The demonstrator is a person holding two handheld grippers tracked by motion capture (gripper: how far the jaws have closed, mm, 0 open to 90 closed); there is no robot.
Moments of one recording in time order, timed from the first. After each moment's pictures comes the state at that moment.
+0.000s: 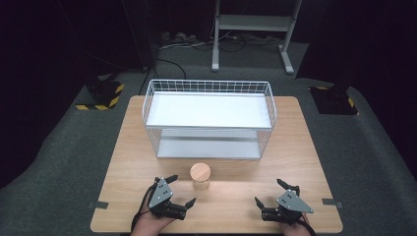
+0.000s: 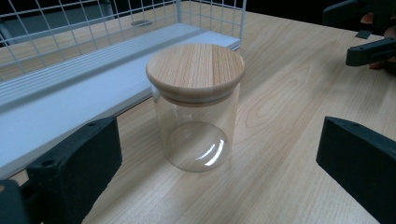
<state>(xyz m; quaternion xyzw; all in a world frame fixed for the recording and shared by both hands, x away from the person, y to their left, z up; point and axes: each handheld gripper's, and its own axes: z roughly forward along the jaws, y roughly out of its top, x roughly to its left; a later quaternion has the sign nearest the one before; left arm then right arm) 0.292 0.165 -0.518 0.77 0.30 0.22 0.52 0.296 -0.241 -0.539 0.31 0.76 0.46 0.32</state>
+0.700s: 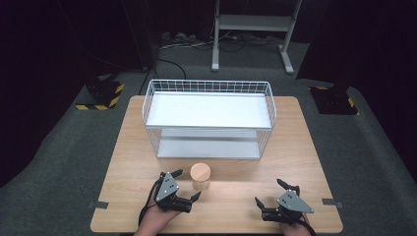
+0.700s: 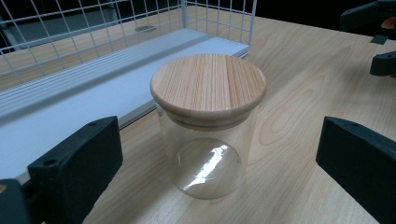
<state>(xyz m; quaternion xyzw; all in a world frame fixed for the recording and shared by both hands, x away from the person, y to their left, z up) 0.312 0.151 -0.522 0.77 0.30 0.22 0.52 0.295 -0.241 -0.539 0.31 0.76 0.47 0.32</state>
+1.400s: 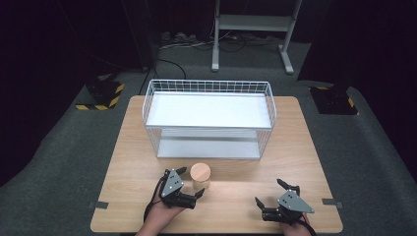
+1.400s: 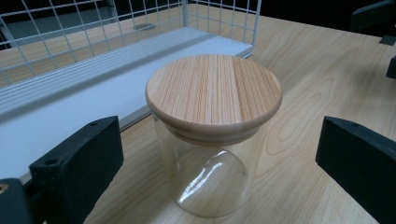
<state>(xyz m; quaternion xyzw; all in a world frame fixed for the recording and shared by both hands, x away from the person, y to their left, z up) 0.324 0.141 -0.527 0.76 0.30 0.22 0.53 0.296 -0.242 -0.539 0.31 0.76 0.47 0.32</state>
